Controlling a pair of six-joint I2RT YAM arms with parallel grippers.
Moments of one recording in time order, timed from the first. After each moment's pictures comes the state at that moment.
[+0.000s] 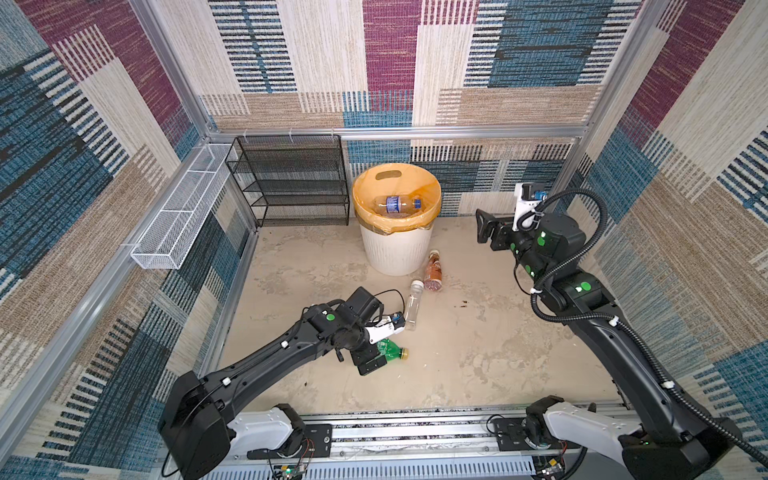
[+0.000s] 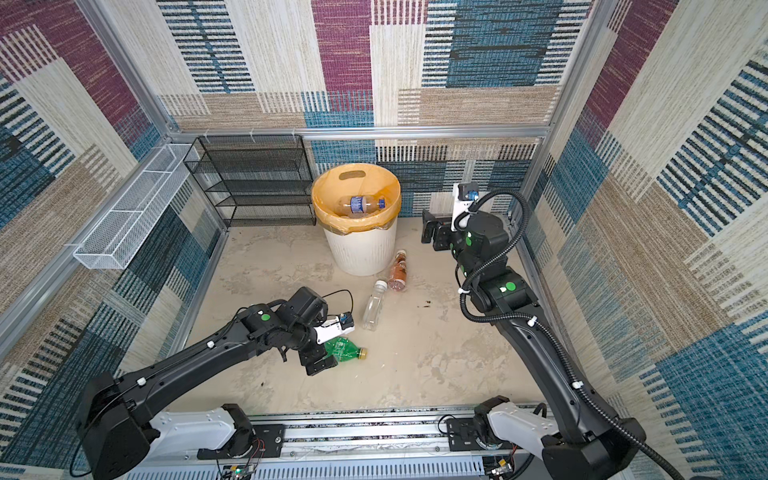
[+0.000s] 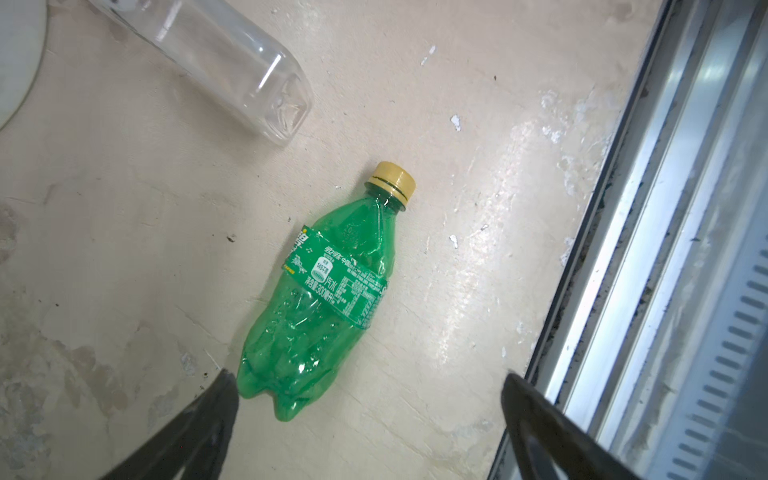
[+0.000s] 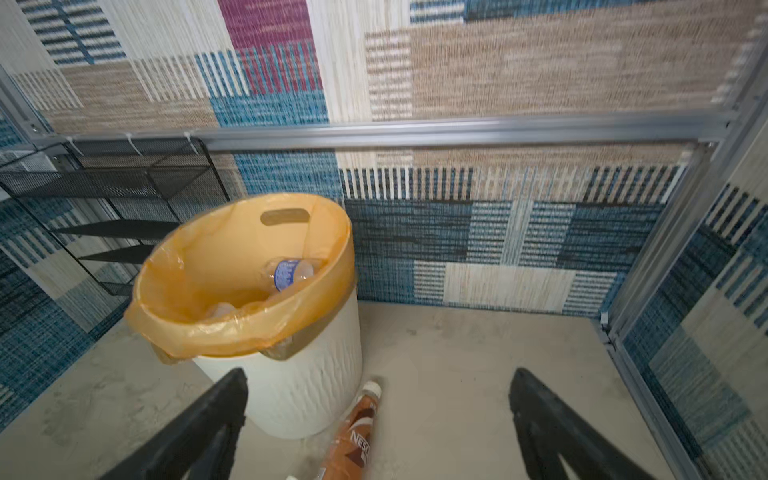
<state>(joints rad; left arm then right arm) -0.77 1.29 0.96 -0.87 0.10 0.45 0.35 1.11 1.21 -0.26 0.15 0.13</state>
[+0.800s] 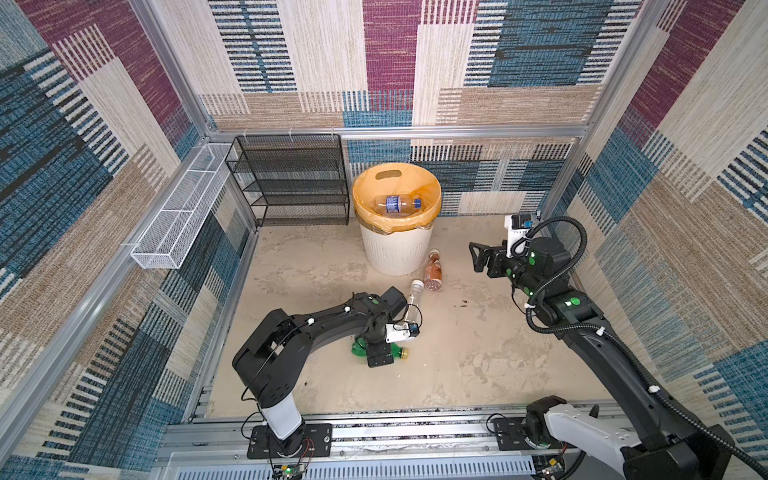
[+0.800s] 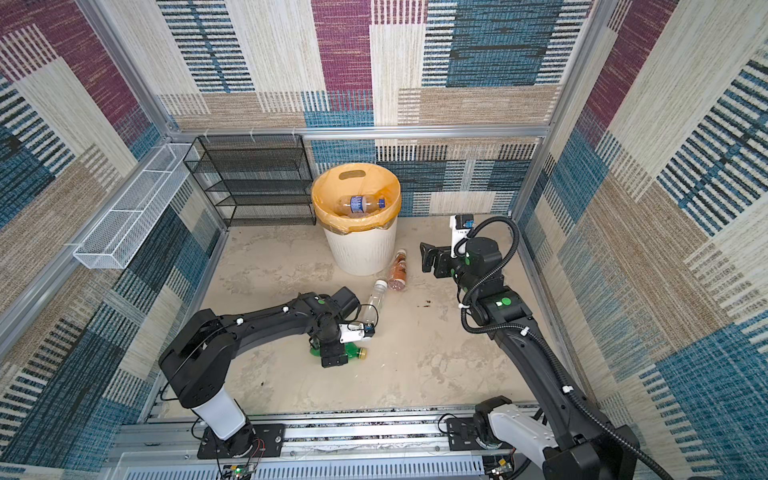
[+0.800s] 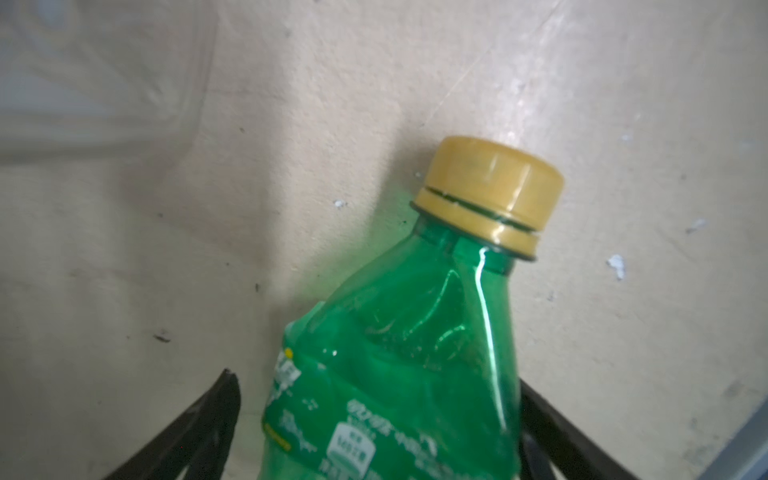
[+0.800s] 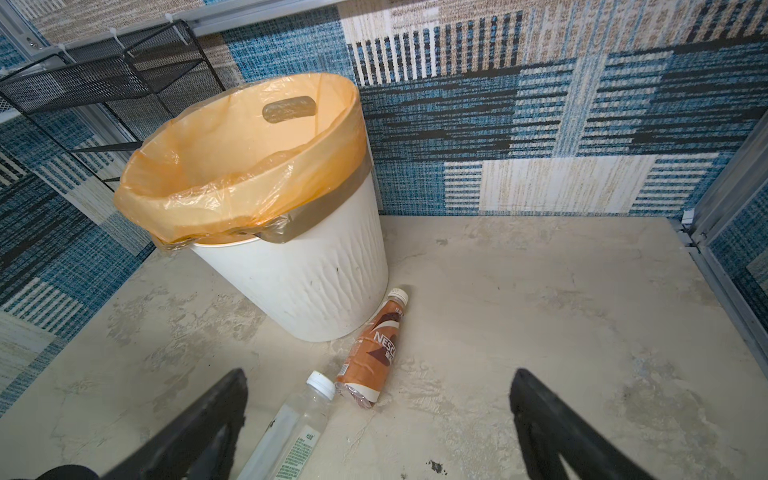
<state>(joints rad) -0.78 1.73 1.08 -0.81 0.00 0.64 0.29 1.05 1.00 -0.25 -0.02 0.21</state>
